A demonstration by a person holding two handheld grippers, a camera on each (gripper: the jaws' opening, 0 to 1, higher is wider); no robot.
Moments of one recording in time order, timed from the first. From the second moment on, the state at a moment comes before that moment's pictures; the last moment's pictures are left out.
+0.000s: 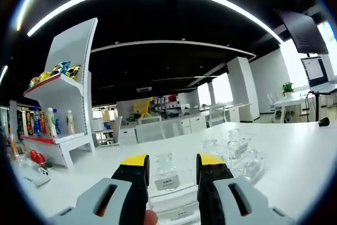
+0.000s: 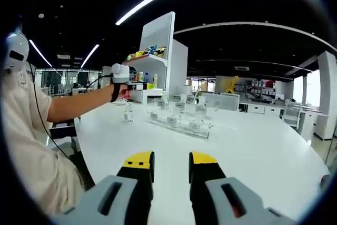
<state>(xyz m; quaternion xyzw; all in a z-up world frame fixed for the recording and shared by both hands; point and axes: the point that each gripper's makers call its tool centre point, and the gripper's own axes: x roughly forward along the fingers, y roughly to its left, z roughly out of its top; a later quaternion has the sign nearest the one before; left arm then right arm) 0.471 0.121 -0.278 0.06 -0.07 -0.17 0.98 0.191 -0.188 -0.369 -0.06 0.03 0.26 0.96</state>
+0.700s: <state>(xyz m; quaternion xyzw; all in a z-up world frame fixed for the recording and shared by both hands) 0.405 0.142 -0.272 0.07 -0.08 -0.19 0.98 0.168 -0.195 -0.369 -0.06 0.02 0.26 0.96</state>
